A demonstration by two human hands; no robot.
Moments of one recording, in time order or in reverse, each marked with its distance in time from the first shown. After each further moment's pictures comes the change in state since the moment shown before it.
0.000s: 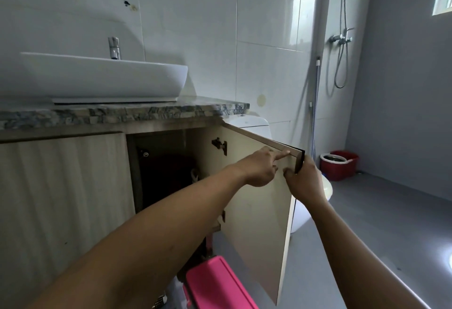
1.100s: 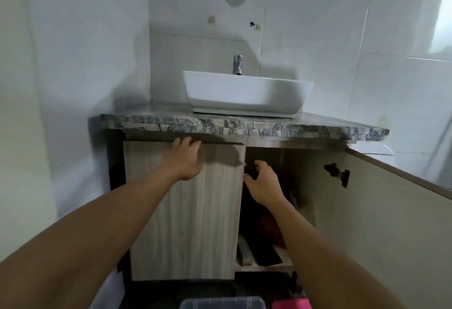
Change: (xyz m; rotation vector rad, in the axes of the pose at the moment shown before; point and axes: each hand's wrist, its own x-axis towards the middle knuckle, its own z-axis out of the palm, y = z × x) left_hand -0.261 -0.301 -0.181 0.519 0.355 -0.846; right_hand -0.075 -0.215 0.298 0.185 -0.606 -0.330
